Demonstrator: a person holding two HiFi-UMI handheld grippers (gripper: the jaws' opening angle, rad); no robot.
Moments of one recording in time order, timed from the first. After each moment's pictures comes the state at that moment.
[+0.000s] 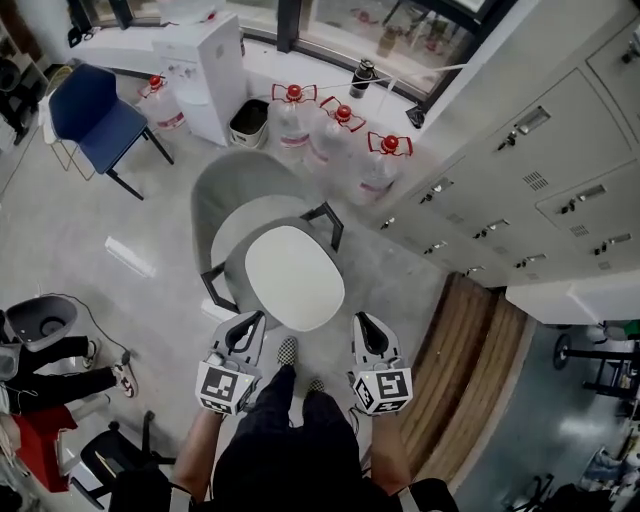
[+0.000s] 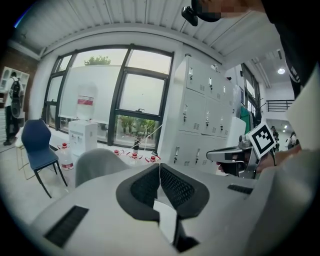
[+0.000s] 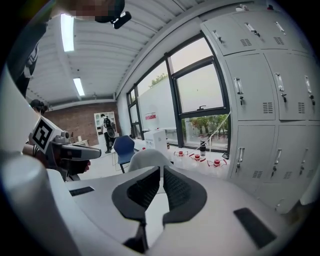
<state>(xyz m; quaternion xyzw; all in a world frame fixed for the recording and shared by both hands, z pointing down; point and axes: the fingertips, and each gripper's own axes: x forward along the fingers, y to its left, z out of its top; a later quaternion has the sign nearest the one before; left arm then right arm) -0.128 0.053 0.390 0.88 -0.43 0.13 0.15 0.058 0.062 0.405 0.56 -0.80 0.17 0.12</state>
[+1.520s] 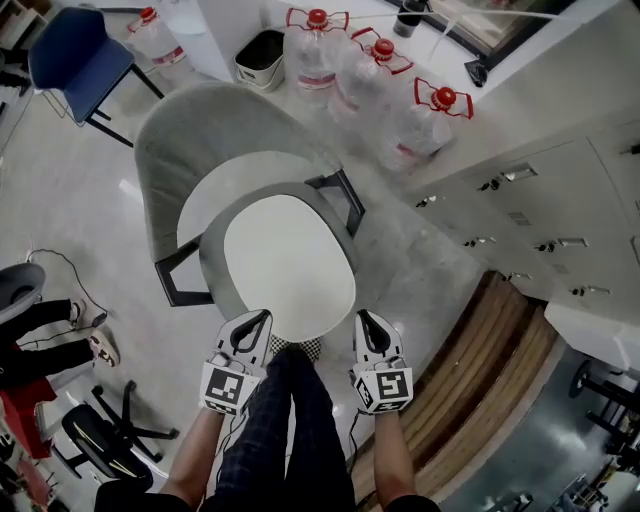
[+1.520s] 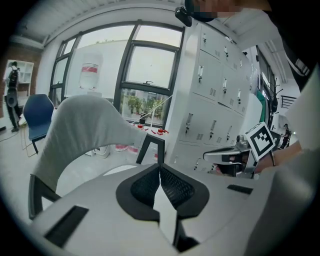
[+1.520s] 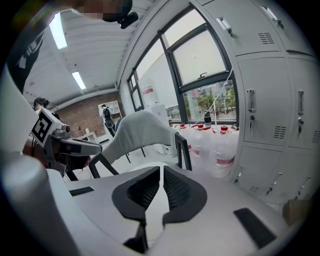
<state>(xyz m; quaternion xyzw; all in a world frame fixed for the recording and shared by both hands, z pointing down) -0.053 -0.013 0.664 0.84 -0.47 0.17 0.21 0.119 -0.016 0.699 0.49 -0.82 0.24 0.16</state>
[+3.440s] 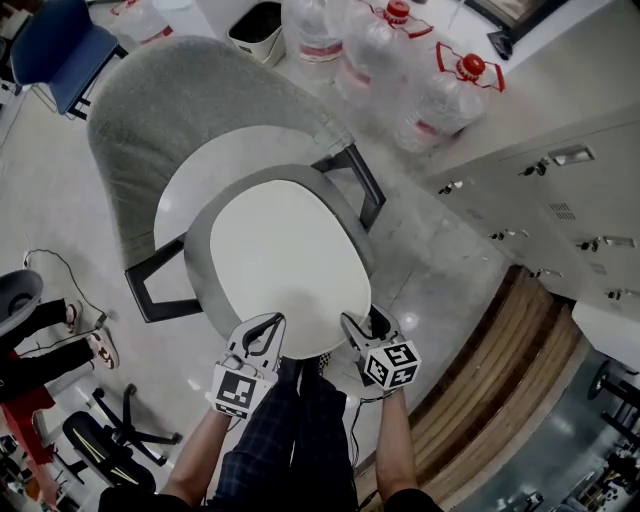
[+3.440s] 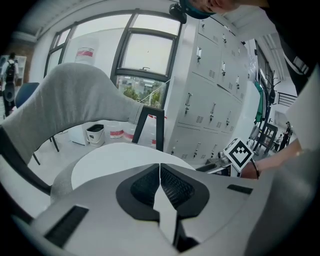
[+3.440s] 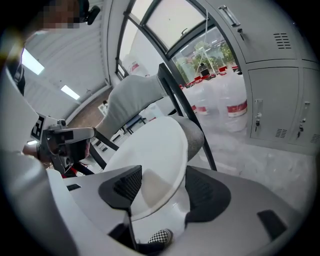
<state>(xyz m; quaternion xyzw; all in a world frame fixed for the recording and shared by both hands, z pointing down) -0.033 -0.008 0.809 0.85 -0.43 0.22 0.23 0.109 0.003 0.929 0.40 -0.81 0.41 0.17</state>
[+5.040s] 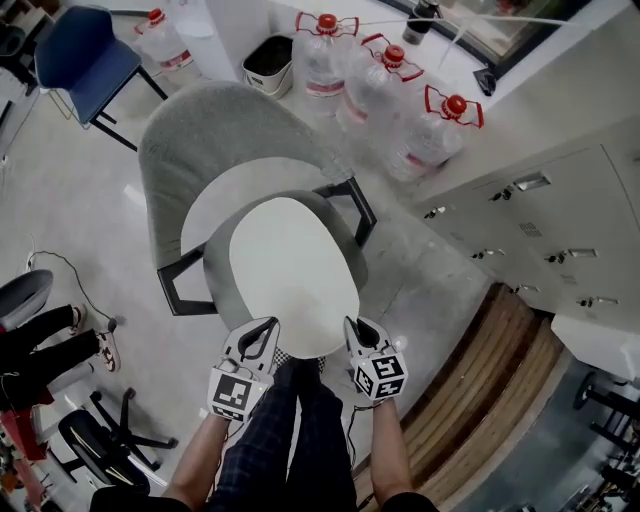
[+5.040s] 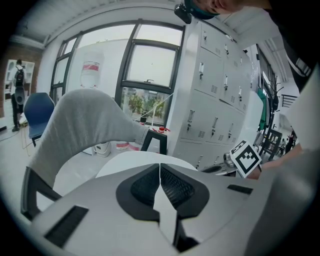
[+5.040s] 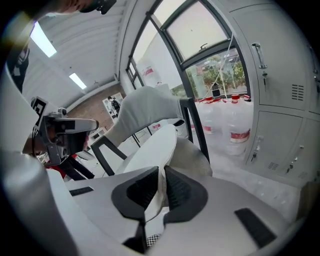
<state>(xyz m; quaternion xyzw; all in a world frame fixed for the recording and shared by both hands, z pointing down) -0.058 -0.012 0.698 0.84 -0.46 0.19 0.21 0.089 -0.007 0.810 0.42 -0.83 0.33 0.19</state>
